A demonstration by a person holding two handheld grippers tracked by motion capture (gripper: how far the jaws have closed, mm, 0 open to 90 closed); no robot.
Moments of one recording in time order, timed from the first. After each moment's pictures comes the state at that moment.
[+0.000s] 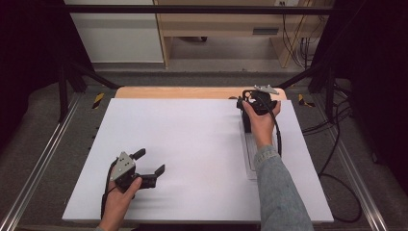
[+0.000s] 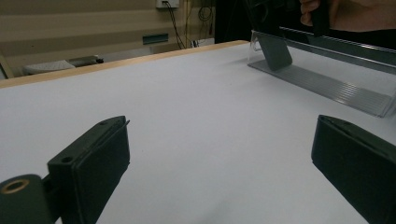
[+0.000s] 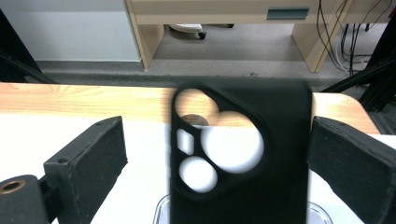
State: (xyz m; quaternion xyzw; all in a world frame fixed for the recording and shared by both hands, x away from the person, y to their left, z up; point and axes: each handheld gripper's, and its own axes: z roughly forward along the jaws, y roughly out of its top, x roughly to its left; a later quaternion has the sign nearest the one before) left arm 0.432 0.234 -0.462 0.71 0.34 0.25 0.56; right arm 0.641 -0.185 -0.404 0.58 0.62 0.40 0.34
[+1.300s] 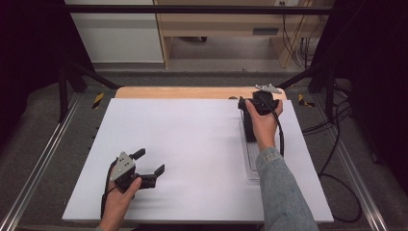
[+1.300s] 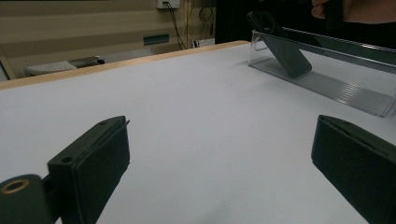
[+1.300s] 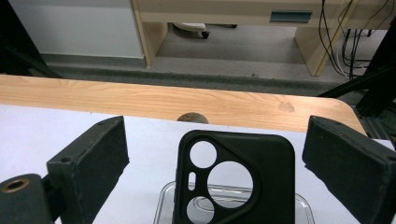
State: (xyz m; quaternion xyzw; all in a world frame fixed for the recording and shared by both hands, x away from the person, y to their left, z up) left arm 0.431 0.235 -0.461 0.71 0.34 0.25 0.56; right arm 0.629 -0.188 -0.390 0.57 0.63 0.40 0.34
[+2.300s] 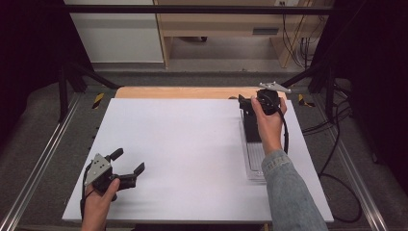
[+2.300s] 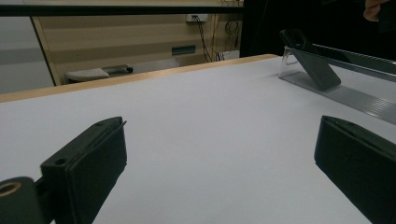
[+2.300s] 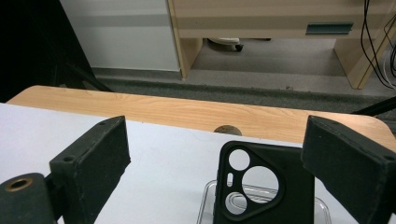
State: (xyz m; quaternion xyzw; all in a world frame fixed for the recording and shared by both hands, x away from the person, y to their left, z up) left arm 0.415 0.286 -0.448 0.68 0.37 0.29 0.56; right arm 0.601 -0.191 -0.359 0.54 0.64 0.46 0.30
